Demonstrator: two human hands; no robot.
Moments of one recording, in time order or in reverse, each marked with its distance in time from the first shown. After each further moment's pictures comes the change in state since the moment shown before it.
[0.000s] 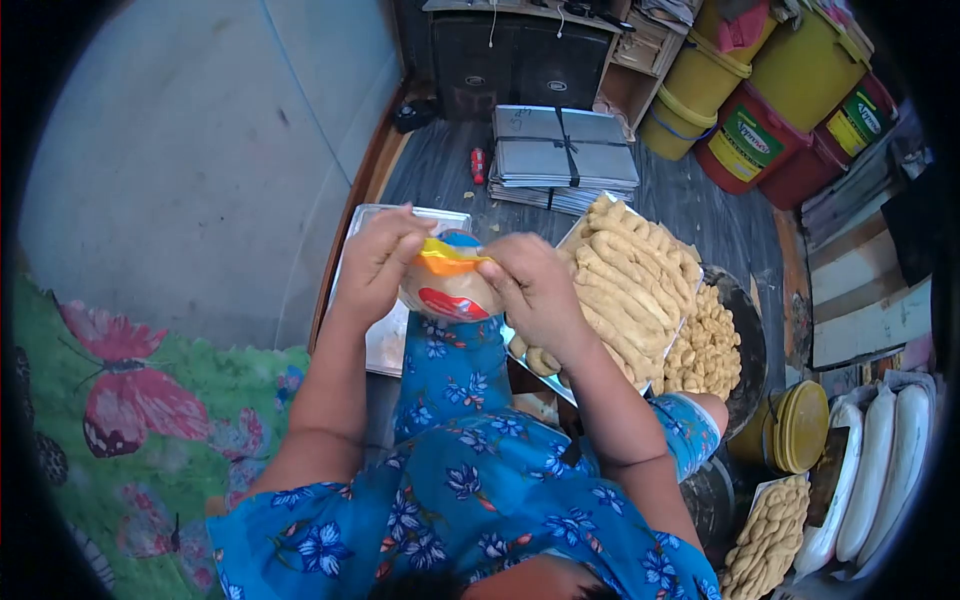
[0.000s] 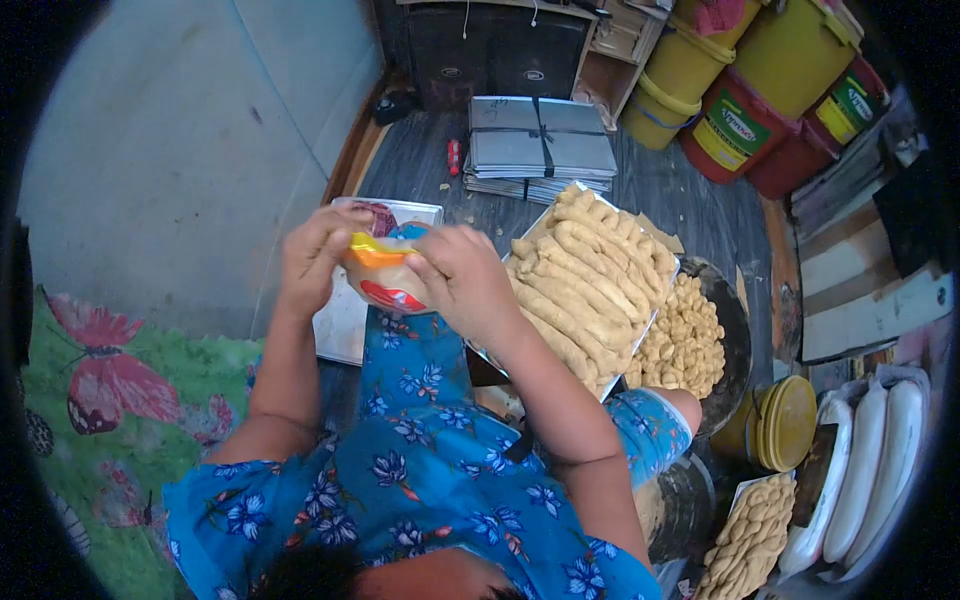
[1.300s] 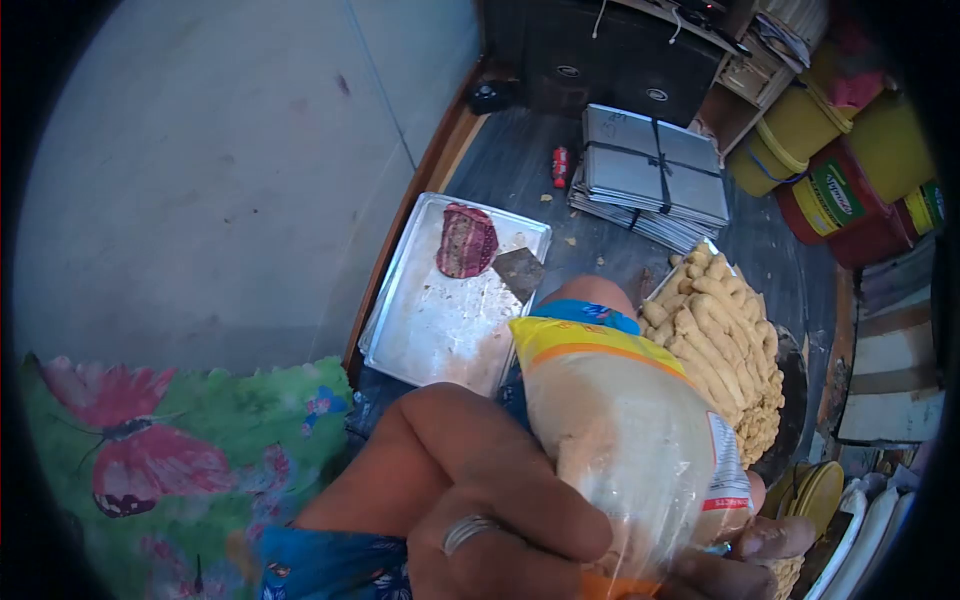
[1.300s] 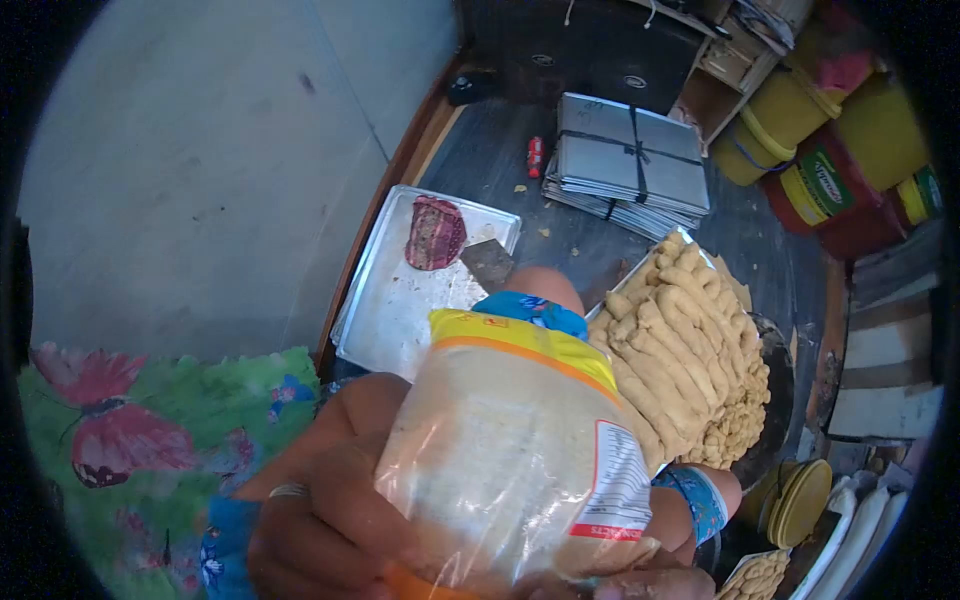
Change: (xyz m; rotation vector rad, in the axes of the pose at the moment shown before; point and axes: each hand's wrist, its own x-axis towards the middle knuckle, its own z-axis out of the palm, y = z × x) left_hand 0.022 0.092 0.063 -0.503 0.943 0.653; right_hand 0.028 -0.106 0.010 -0.555 0.783 -0.591
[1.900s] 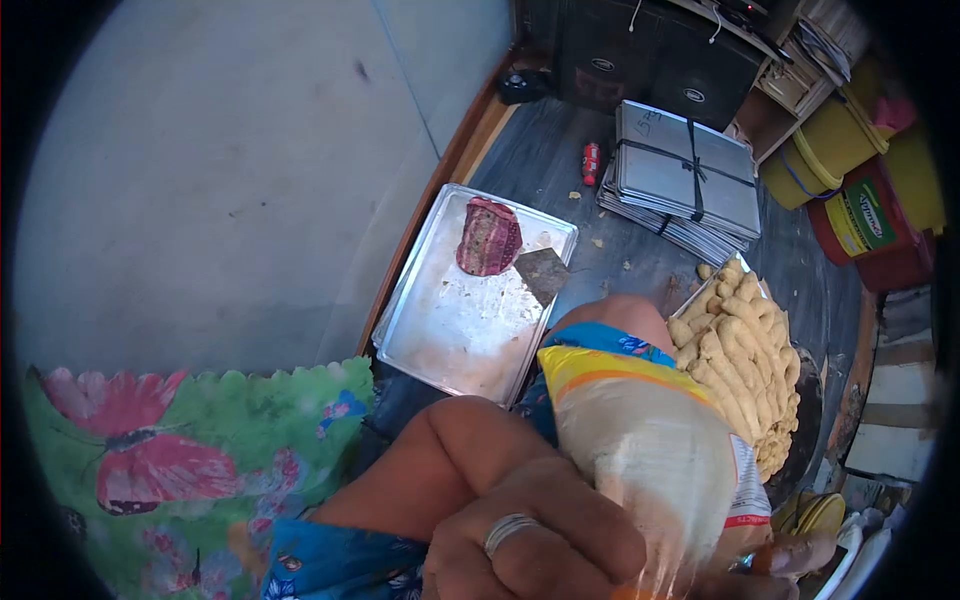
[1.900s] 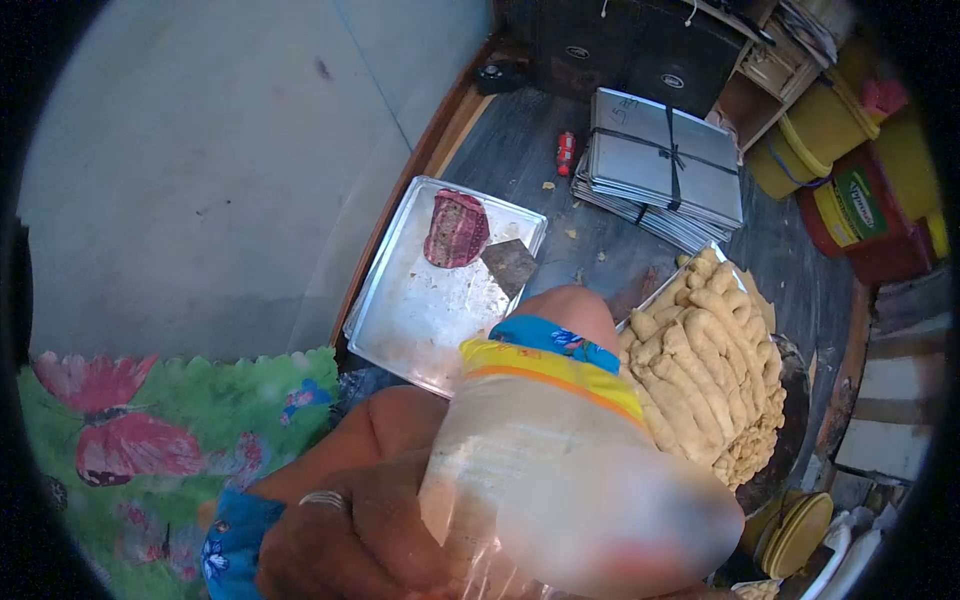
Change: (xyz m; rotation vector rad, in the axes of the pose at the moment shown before) left_hand 0.009 -0.034 -0.010 -0.197 -0.056 -0.256; right_hand -0.002 0.032 0.006 0.326 -0.296 0.160
